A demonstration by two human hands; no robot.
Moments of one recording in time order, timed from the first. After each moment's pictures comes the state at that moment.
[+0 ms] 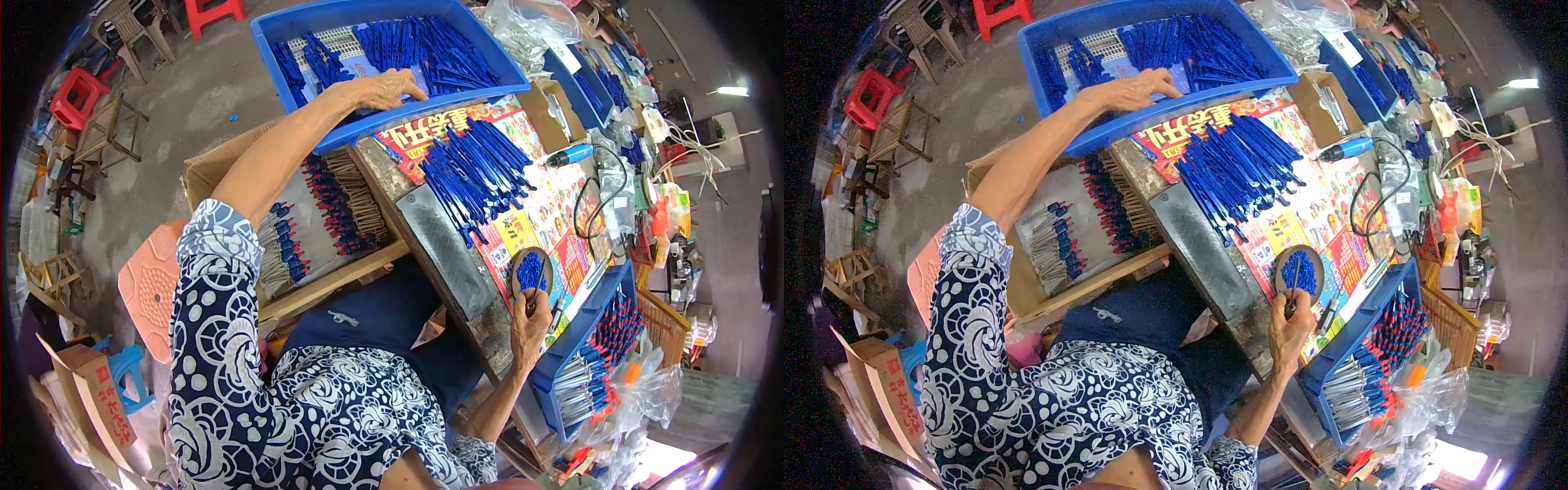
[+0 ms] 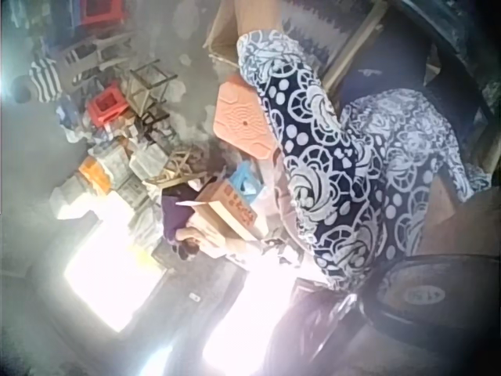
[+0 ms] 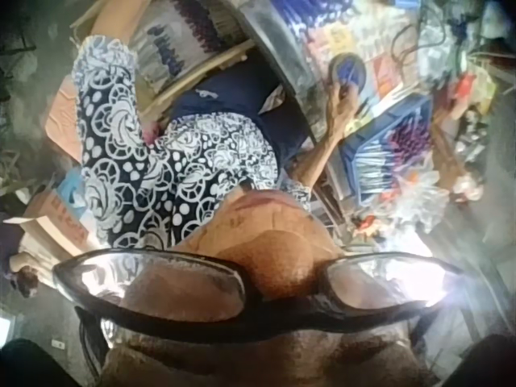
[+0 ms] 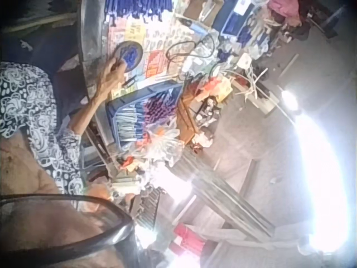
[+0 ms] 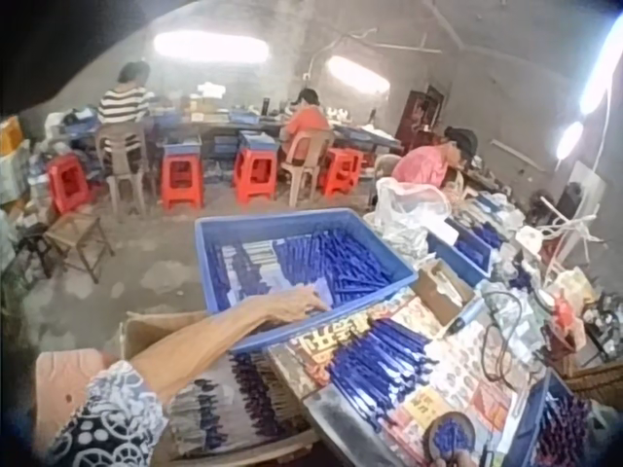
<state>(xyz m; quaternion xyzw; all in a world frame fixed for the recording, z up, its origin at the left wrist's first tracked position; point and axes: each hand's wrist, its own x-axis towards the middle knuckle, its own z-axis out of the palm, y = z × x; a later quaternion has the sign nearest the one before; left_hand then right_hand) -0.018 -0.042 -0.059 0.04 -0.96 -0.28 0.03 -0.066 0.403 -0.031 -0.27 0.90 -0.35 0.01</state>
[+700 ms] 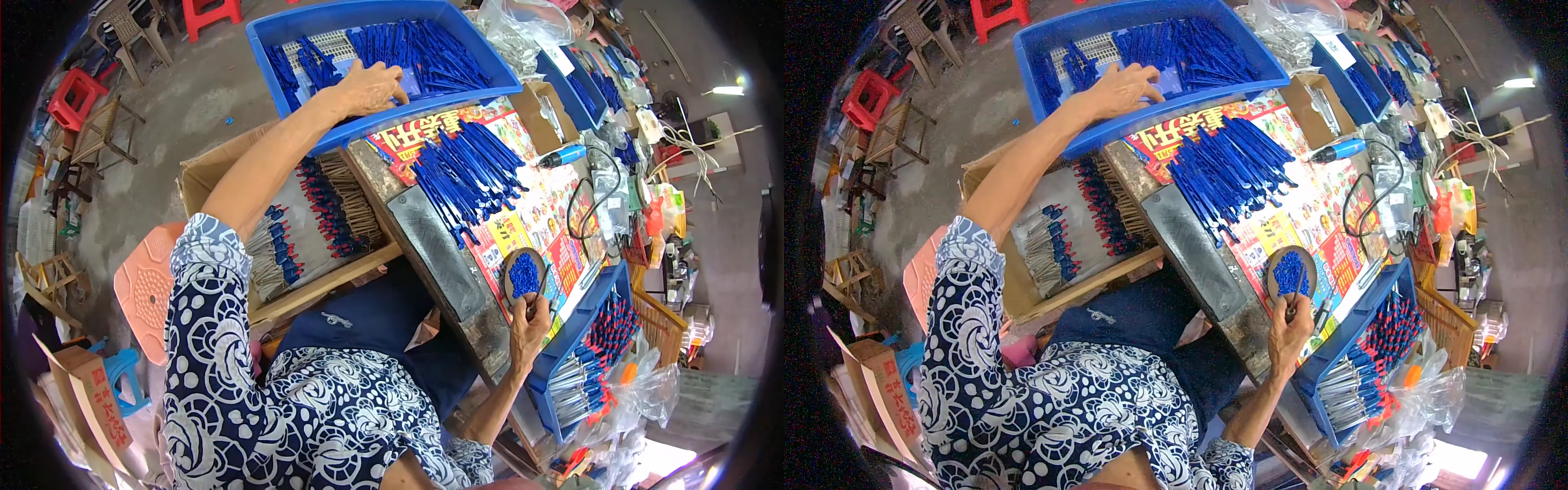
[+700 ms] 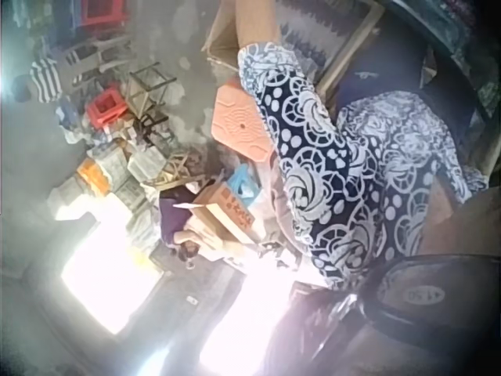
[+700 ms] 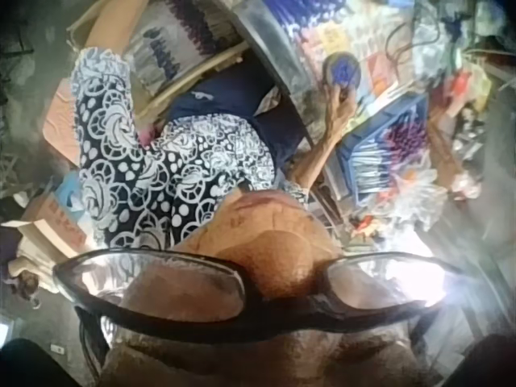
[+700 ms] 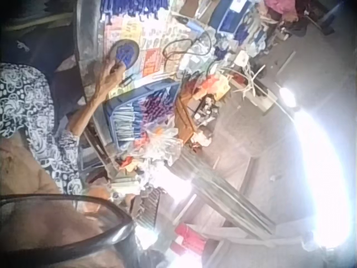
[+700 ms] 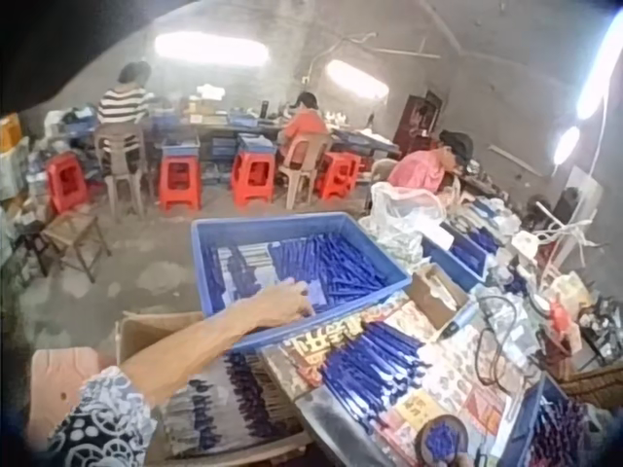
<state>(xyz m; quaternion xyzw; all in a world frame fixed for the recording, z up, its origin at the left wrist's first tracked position) 0.003 -0.019 -0.028 0.11 -0.99 -0.10 0.04 -0.074 0.414 -0.035 -0.27 0.88 -0.38 0.00</state>
